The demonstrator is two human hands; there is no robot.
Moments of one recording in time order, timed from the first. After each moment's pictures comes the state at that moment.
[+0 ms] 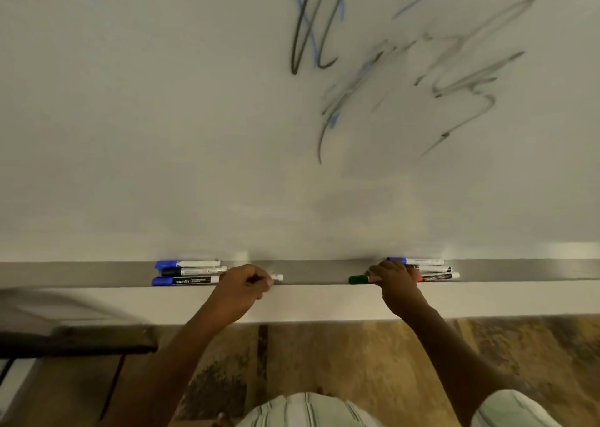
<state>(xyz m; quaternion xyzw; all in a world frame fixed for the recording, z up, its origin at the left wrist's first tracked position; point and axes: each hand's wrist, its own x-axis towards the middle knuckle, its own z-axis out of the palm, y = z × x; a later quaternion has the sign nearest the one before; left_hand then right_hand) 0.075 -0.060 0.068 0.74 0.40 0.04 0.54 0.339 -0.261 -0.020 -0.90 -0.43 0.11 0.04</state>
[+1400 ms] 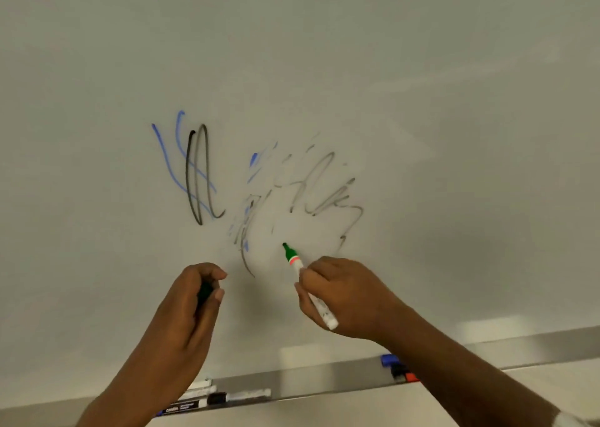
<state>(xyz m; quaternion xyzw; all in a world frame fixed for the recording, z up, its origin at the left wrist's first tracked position) 0.120 -0.122 0.282 0.90 0.21 0.32 0.23 0.334 -0.224 0.228 -0.60 -0.66 -0.29 0.35</state>
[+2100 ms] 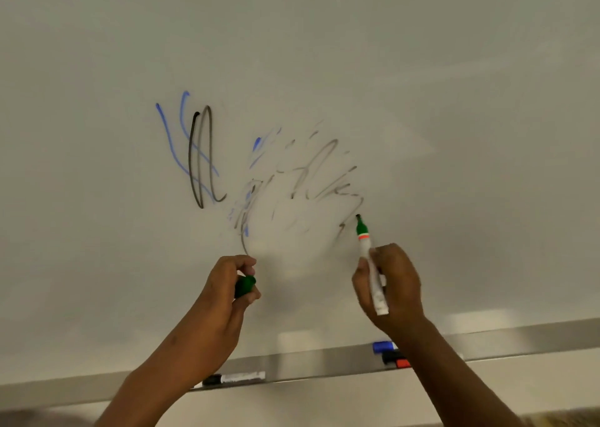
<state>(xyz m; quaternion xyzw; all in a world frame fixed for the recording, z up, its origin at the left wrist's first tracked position) 0.140 -0.128 0.255 0.90 0.22 0.22 0.31 0.360 -0.251 0.183 -0.61 -0.47 -0.30 0.56</state>
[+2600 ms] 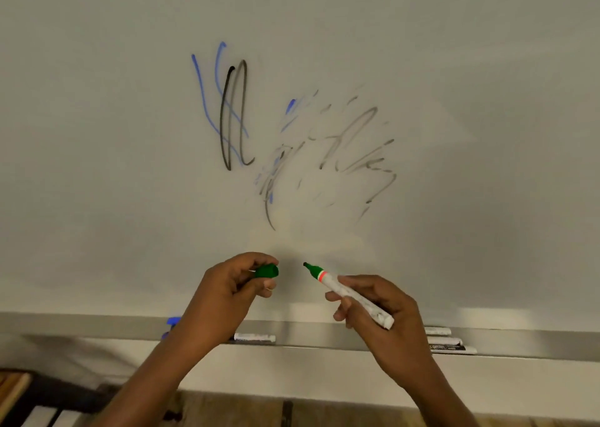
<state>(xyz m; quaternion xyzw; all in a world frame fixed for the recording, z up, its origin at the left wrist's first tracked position) 0.128 -0.134 0.235 0.81 0.34 0.24 0.42 0.287 -0.290 0.185 -0.56 -0.41 0.25 0.67</state>
